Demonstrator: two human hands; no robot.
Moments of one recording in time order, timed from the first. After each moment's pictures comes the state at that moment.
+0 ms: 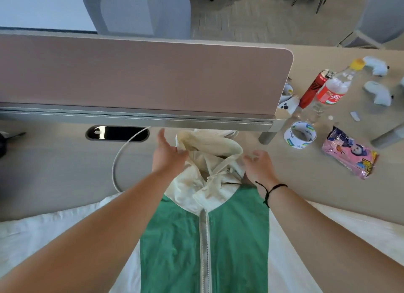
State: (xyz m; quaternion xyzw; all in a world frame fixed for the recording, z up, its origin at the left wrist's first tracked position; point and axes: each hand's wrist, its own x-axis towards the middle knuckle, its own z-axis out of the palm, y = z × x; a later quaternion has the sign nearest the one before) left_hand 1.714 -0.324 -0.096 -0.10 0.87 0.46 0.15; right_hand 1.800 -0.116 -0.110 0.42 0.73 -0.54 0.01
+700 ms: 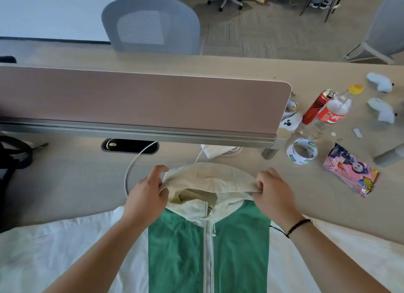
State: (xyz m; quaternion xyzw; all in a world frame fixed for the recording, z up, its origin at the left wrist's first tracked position) left_hand 1.763 -0.406 -0.068 0.11 0.95 0.29 0.06; right_hand 1.842 -0.096 -0.088 0.15 0.96 -0.23 -0.03
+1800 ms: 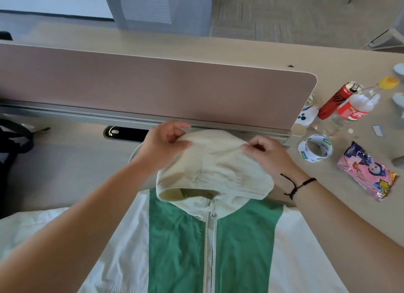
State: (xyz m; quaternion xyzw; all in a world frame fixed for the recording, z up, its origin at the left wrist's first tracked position) left_hand 1.681 -0.367 -0.034 0.07 0.82 0.56 0.13; right_hand 1.758 -0.102 -0.050 0.16 0.81 -0.56 0.04
